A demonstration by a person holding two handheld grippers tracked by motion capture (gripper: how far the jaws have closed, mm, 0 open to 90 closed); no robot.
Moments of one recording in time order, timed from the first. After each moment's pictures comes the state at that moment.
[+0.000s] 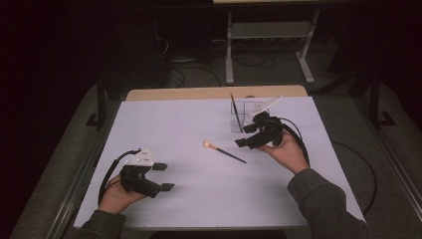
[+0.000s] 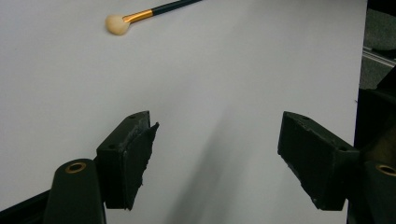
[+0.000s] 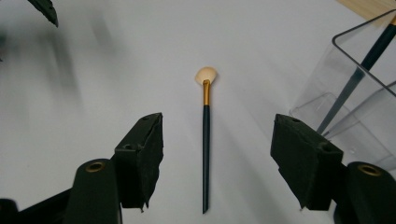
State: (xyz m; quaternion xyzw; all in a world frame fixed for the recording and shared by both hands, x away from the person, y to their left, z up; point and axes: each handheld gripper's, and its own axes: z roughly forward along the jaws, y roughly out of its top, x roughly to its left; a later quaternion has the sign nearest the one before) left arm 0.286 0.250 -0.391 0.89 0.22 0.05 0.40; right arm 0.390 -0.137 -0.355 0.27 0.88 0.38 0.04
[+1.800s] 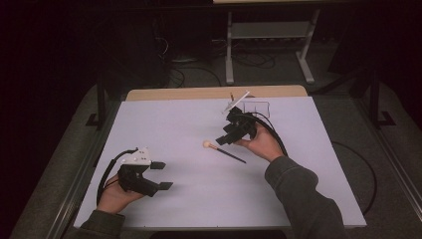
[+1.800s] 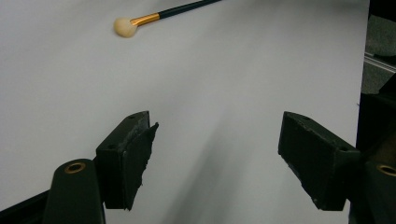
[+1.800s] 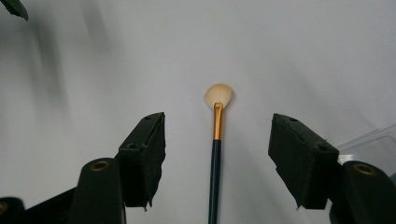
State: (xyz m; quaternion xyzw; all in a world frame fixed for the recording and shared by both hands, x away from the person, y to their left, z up) left arm 0.286 0.256 -0.389 0.89 0.22 0.05 0.40; right arm 0.431 -0.075 -0.373 0.24 0.91 0.34 0.01
